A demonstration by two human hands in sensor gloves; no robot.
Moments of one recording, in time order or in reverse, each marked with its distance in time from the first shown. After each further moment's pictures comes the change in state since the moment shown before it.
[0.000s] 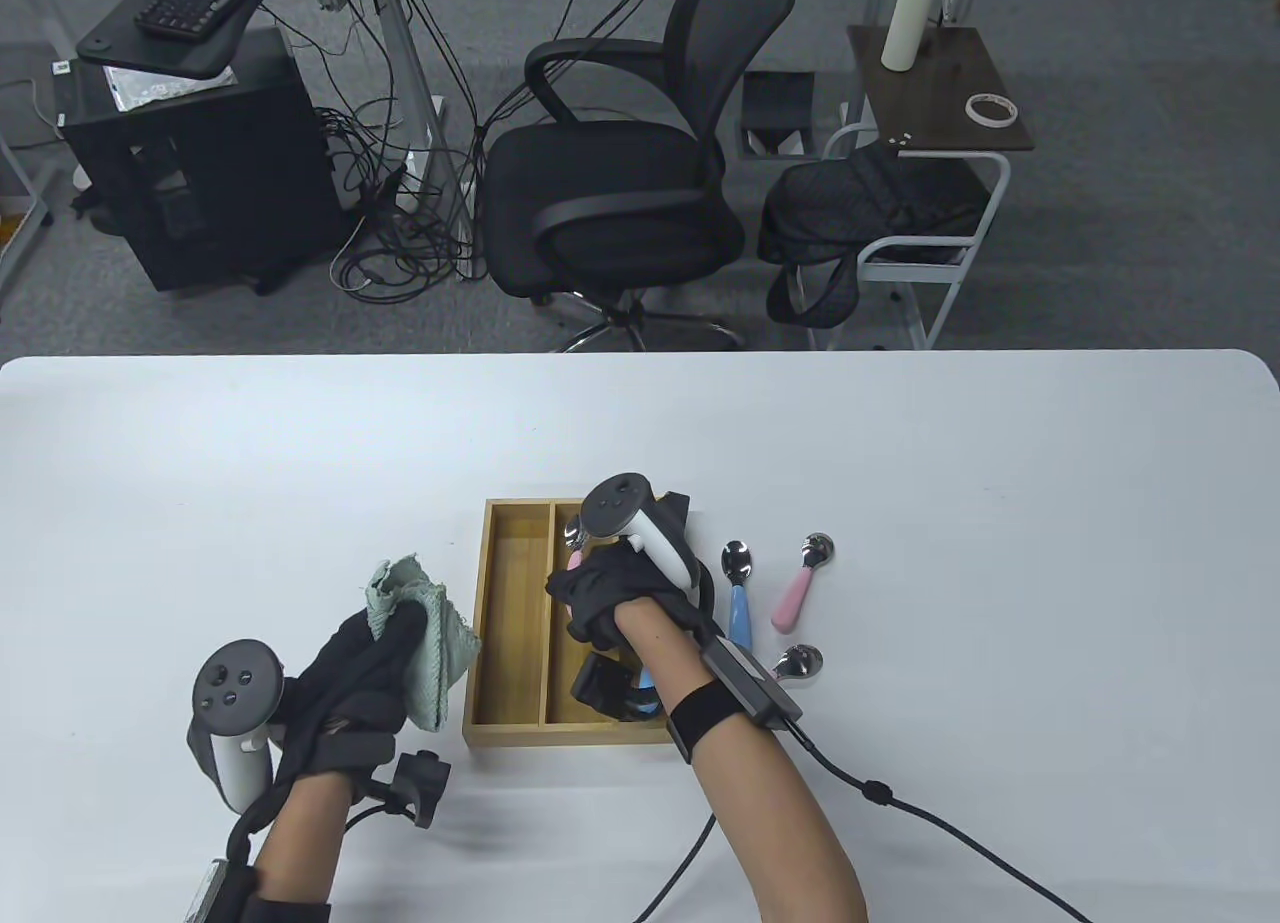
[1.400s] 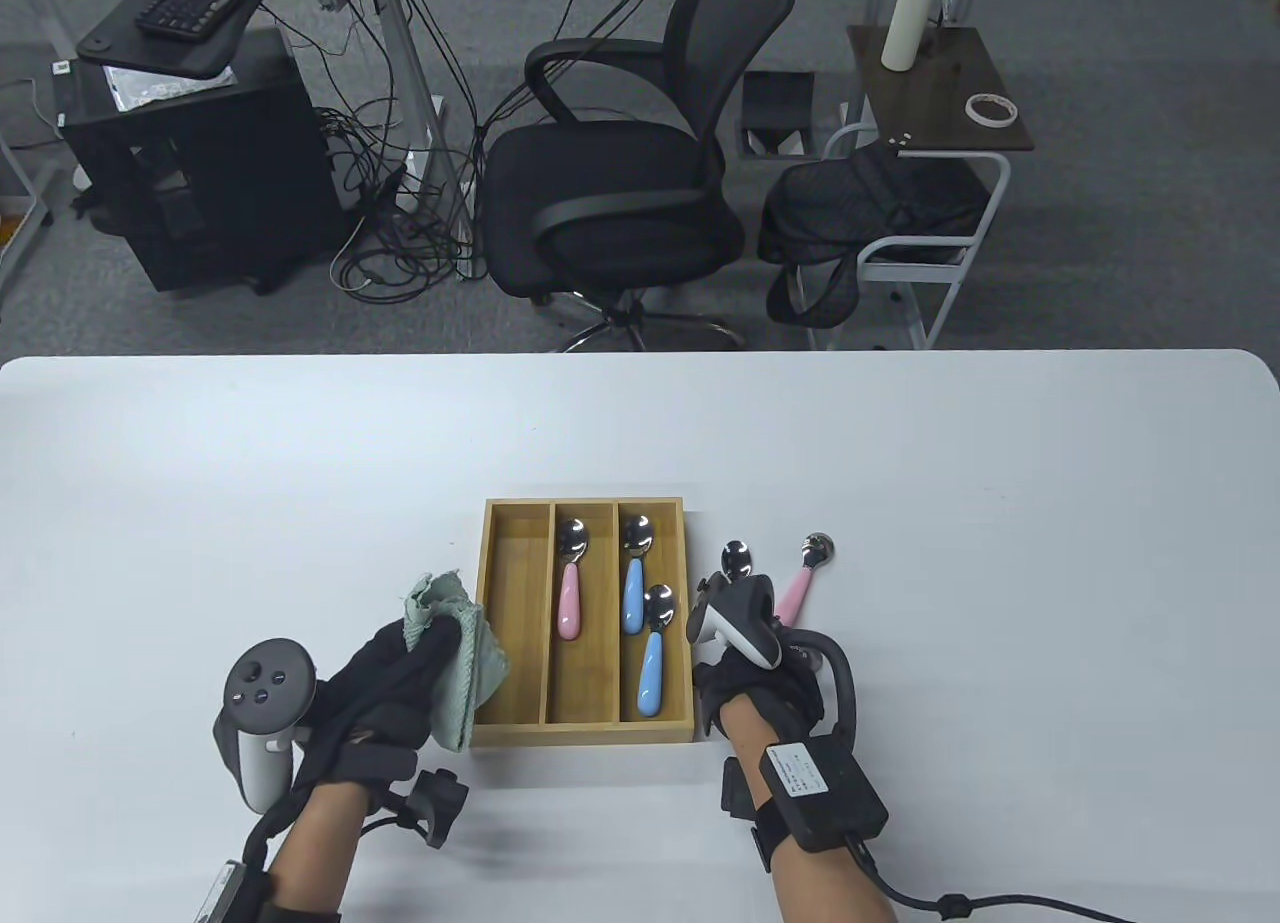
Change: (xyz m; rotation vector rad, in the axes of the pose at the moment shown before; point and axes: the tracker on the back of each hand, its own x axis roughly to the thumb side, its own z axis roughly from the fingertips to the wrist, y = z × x) left_hand 0.009 -0.018 0.006 -0.097 -0.035 -0.068; right_hand -0.118 0.004 0.058 -0.006 0.506 0.531
